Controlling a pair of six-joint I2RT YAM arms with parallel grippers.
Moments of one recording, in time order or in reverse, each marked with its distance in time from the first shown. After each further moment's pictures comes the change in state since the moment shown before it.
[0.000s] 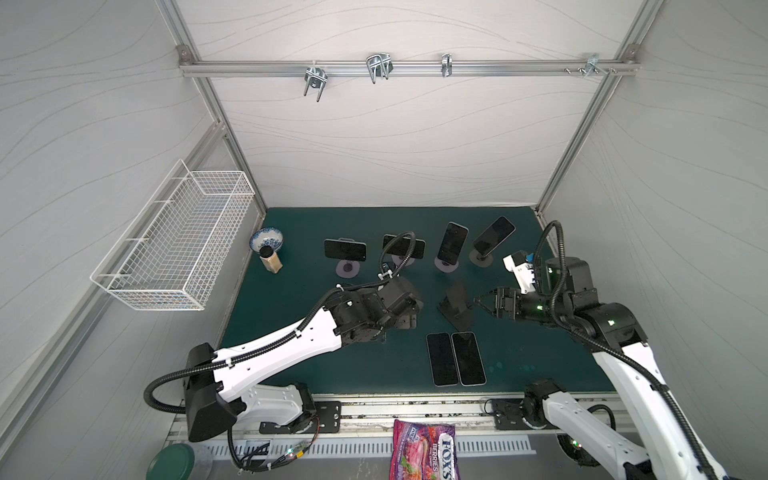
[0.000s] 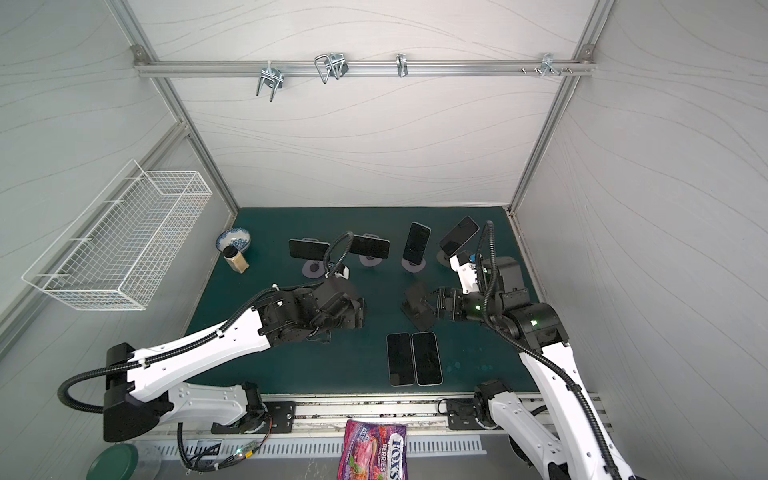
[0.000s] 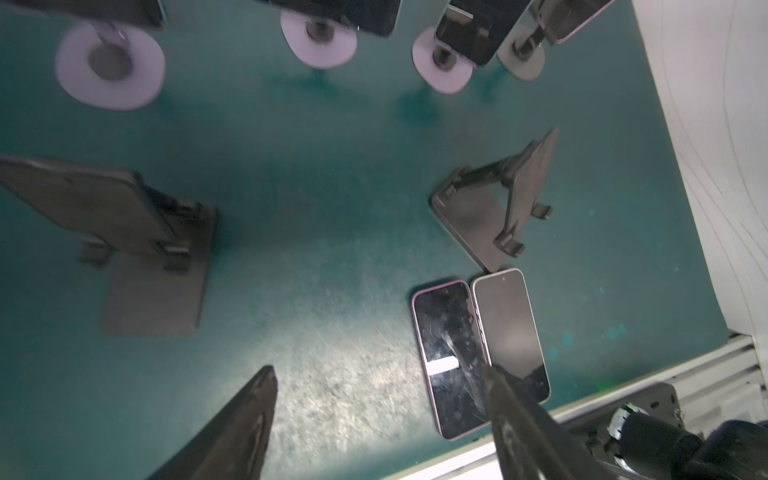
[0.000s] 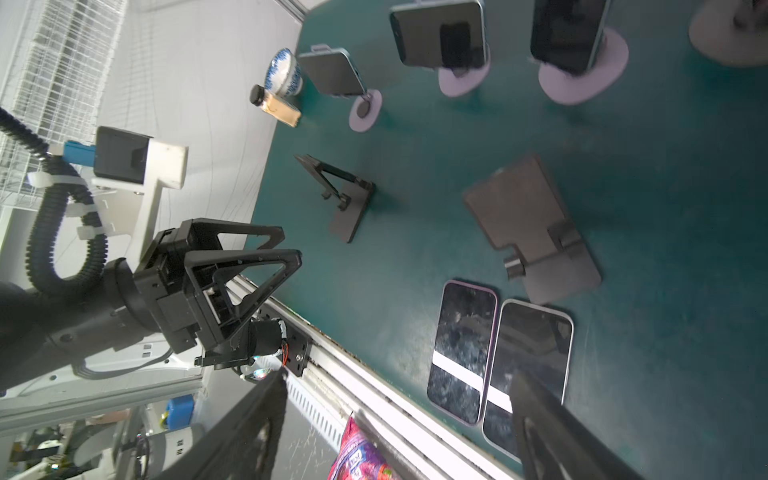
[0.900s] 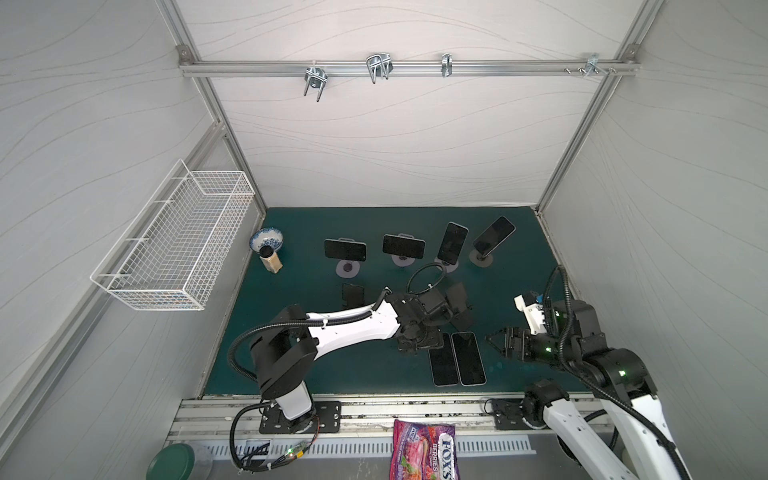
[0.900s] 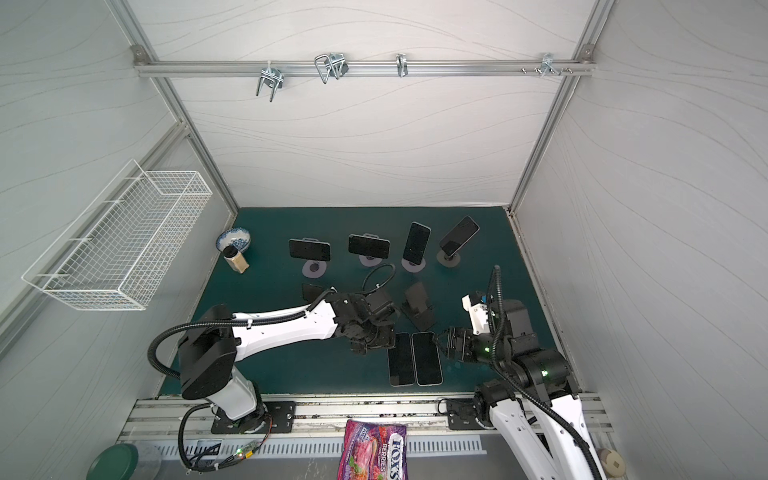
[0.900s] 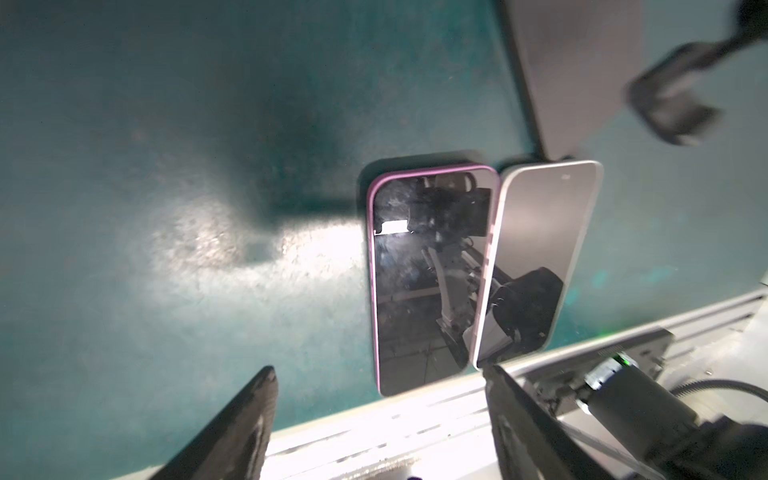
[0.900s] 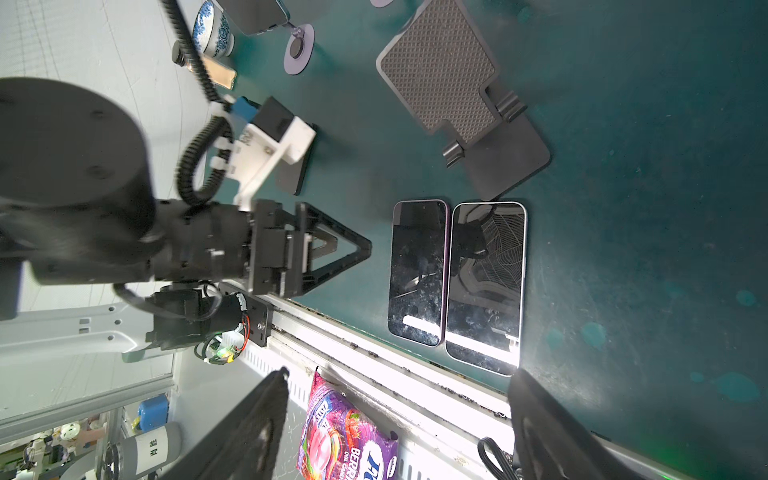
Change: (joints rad) left arm -0.033 0.401 0.005 0.110 0.435 -0.280; right arm -0.037 -0.309 -0.245 -0.196 0.058 0.044
